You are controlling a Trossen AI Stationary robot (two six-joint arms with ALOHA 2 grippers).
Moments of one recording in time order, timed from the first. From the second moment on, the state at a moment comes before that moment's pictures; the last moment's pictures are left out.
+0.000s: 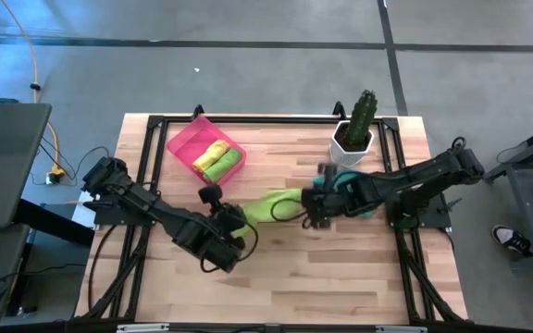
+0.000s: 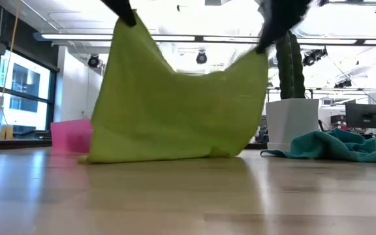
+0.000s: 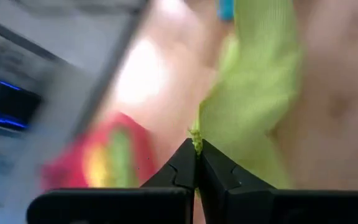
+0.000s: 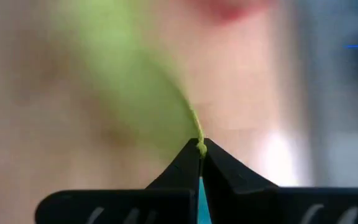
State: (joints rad) left arm -0.40 1.73 1.55 -1.29 -0.87 -0.75; right arm 0.26 1.50 1.31 -0.96 0.54 0.13
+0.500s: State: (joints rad) left arm -0.39 1.73 1.58 -1.32 -1.15 -0.62; right arm 0.28 1.48 1.32 -0.81 0.60 -0.06
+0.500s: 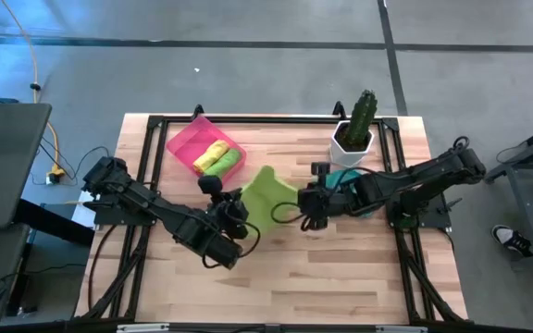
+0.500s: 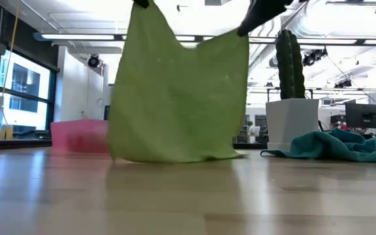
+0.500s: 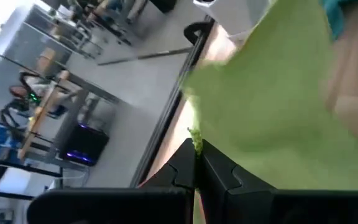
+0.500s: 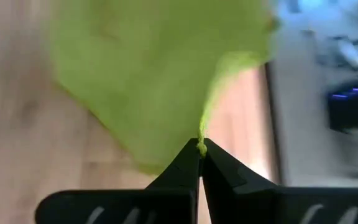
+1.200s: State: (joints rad) left arm -0.21 1.67 1.59 -1.54 -1.31 -0.73; right arm 0.06 1.46 1.32 -0.57 0.94 -0.33
